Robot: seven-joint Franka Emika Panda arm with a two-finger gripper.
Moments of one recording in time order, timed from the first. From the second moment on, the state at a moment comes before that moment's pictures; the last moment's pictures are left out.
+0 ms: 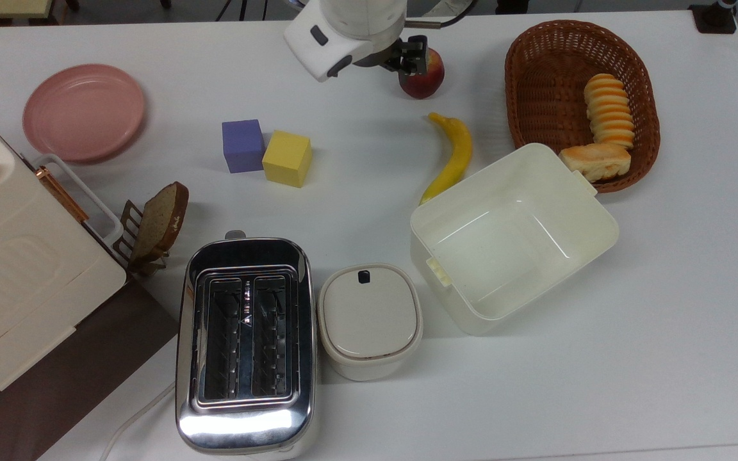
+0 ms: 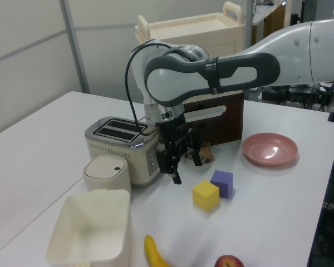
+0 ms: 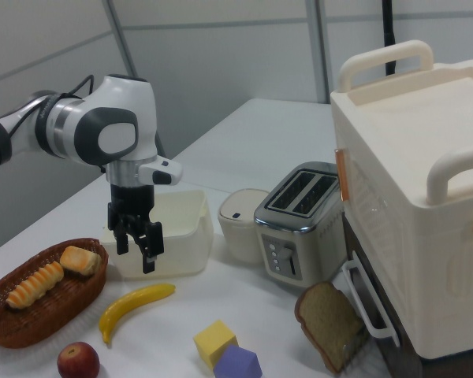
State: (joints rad) arm 0.22 0.23 -0.09 -1.54 0.09 1.45 0.24
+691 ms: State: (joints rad) arm 0.66 0.31 -0.03 -1.54 0.15 1.70 0.59
